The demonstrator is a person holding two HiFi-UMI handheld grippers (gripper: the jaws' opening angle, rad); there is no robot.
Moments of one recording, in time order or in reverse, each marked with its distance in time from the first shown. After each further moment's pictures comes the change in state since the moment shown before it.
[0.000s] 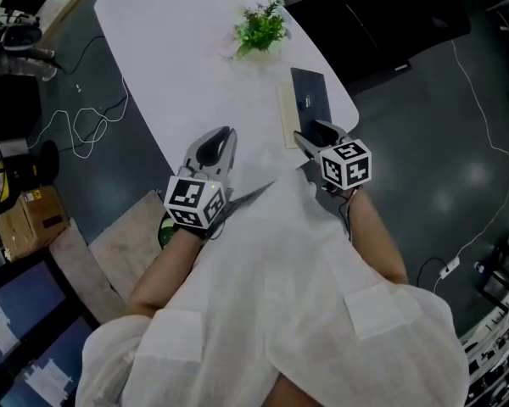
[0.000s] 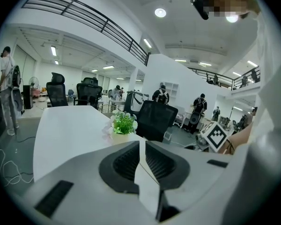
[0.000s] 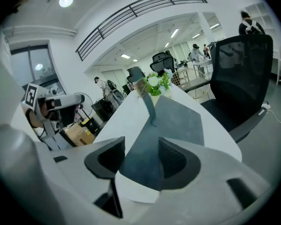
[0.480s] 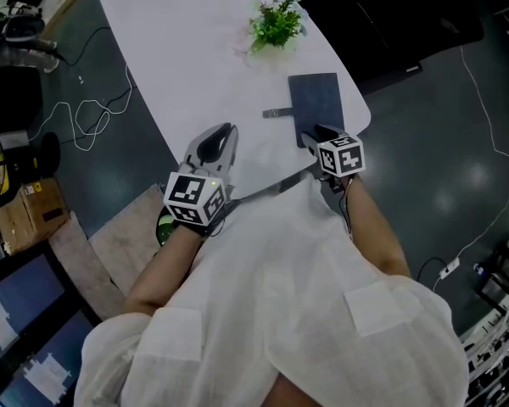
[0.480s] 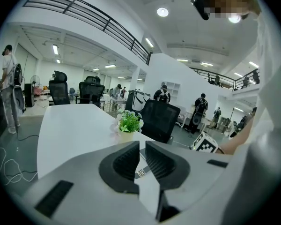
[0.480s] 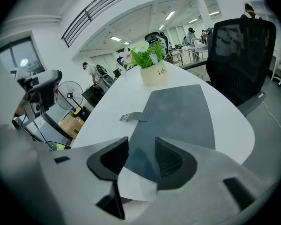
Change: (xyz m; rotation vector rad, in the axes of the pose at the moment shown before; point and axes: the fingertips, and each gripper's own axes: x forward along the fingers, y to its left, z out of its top) left arm -0.007 0.029 -0.008 -0.014 0.009 0.007; right arm 0.052 -0.023 -0.065 0.046 0.219 -0.081
